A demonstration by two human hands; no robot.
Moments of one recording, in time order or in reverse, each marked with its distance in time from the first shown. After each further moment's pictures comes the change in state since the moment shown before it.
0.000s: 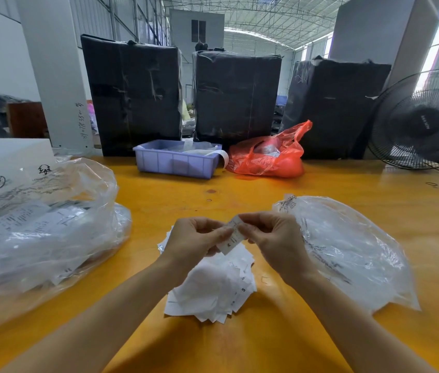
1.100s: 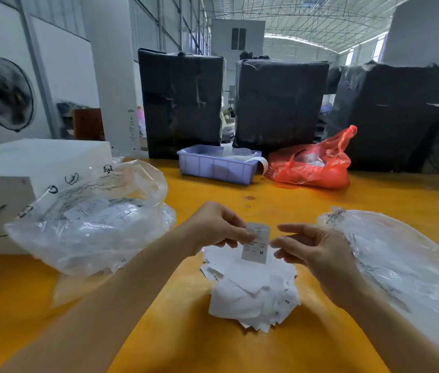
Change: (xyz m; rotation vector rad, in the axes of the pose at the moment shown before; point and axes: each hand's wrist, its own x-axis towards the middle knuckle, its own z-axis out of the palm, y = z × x) left_hand 0.012 0.039 -0.049 0.356 -0.143 -0.149; right_hand -0.006 -0.009 -0.001 0.190 -0.157 0.188
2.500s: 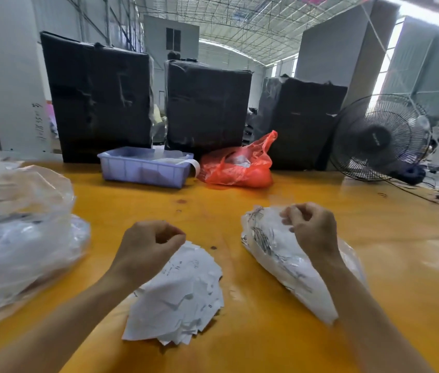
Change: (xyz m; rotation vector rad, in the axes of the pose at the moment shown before) left_hand 0.007 -0.021 0.042 0.177 0.369 0.367; right_hand 0.024 0.001 -0.101 -0.474 0.614 -0.149
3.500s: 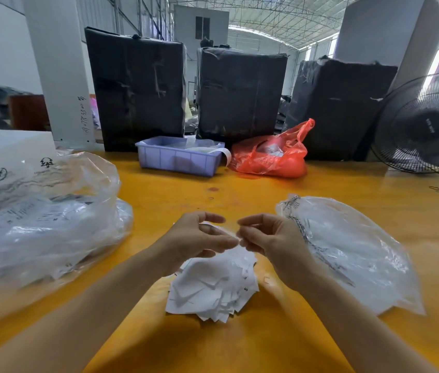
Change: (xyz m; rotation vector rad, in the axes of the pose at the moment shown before) left_hand -0.003 0.007 -0.005 -0.454 -0.394 -0.373; right_hand -0.069 -0.042 0.062 0.531 -0.617 0.203
